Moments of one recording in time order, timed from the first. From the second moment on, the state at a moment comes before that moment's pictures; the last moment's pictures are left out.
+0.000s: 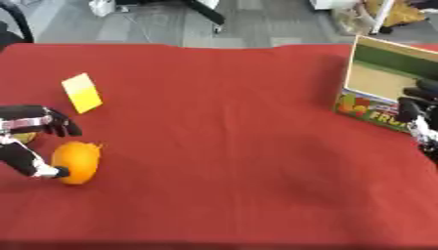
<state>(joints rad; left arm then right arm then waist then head) -0.33 0.87 -0.20 -1.55 -0.49 -0.09 -0.79 -0.06 -0.30 -0.05 -1.88 -0.05 -0.09 -0.02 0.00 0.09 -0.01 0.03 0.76</state>
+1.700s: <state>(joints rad) -0.39 0.68 -0.16 -1.65 -0.31 -0.07 -0.42 -0.13 -0.36 0.00 -1.95 0.01 -0.10 0.03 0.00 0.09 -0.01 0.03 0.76</state>
